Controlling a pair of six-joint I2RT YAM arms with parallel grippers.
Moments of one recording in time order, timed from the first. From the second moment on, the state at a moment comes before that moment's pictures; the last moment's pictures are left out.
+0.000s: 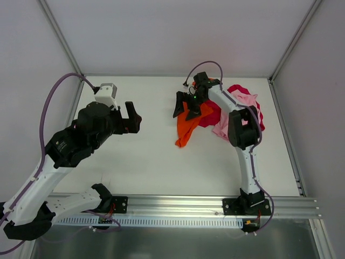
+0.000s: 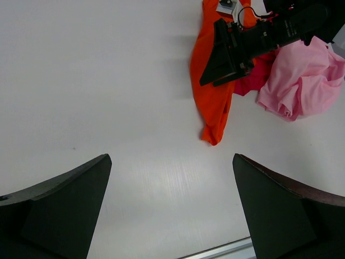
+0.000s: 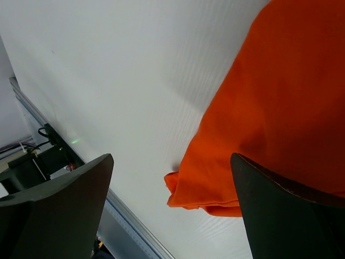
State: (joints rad) left arm -0.75 0.92 1.36 -0.91 -0.40 -0.46; right arm 0.40 2.31 2.00 -0.90 -0.65 0.25
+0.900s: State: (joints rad) left arm -0.75 0.94 1.43 -0.93 -0.40 -0.43; right arm 0.11 2.35 2.03 -1.33 0.27 0.41
